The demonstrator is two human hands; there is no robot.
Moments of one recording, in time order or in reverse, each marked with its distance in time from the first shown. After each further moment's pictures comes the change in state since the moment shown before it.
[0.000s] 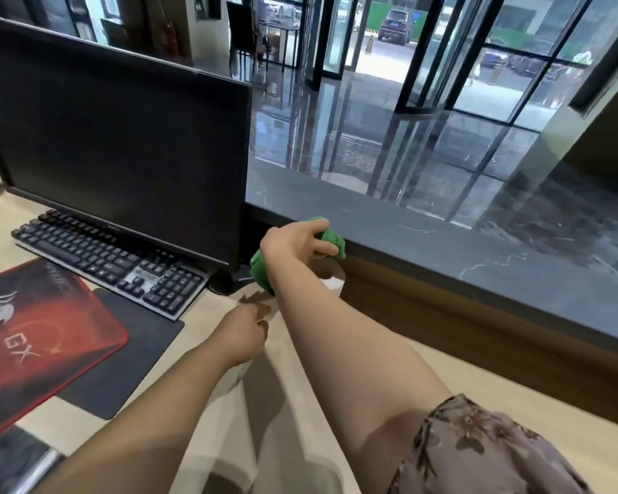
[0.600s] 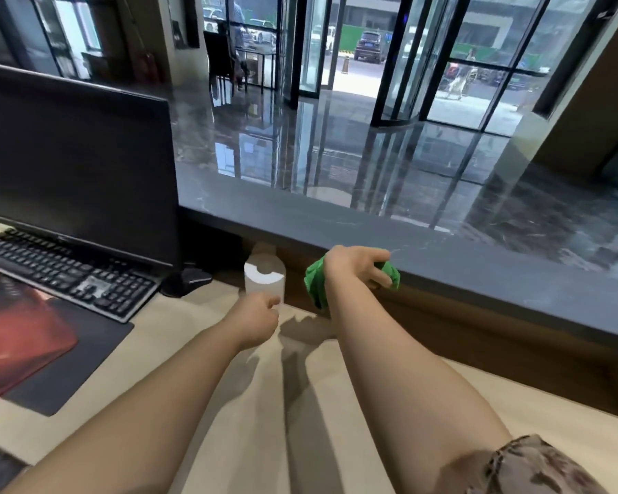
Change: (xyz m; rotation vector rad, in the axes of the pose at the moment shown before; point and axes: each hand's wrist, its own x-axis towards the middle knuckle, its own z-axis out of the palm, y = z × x) left_hand -0.041 0.113 0.060 0.045 -0.014 0.084; right_hand 0.041 0.043 -0.182 0.217 0.154 0.131
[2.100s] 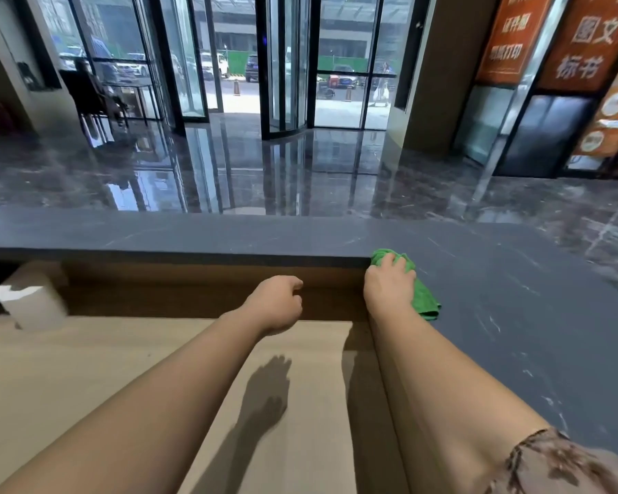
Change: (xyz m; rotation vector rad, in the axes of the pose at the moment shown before) left_hand -0.152 0.350 0.333 0.233 -0.123 0.410; right_hand 0.138 0.066 -0.563 -1.549 0.381 -0.484
